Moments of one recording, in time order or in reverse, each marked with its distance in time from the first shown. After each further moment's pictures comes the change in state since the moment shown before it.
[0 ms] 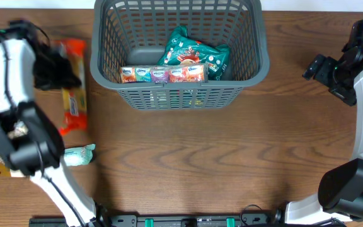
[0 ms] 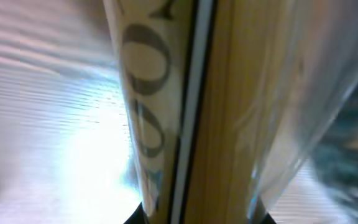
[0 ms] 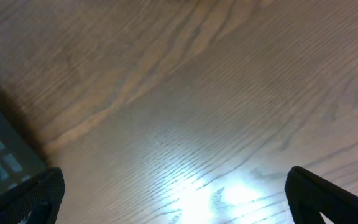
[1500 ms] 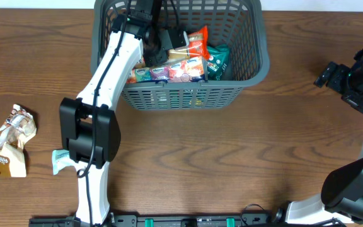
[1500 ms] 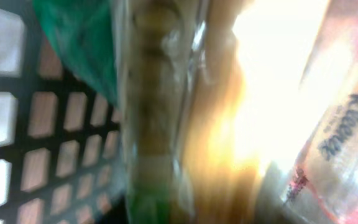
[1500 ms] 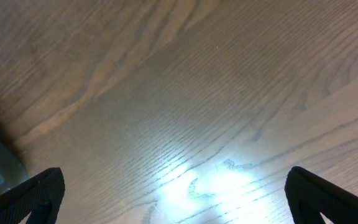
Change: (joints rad) left arm -0.629 0.112 0.119 0.327 -0.143 0.853; right arm -0.100 0.000 0.000 -0.052 -0.026 -0.087
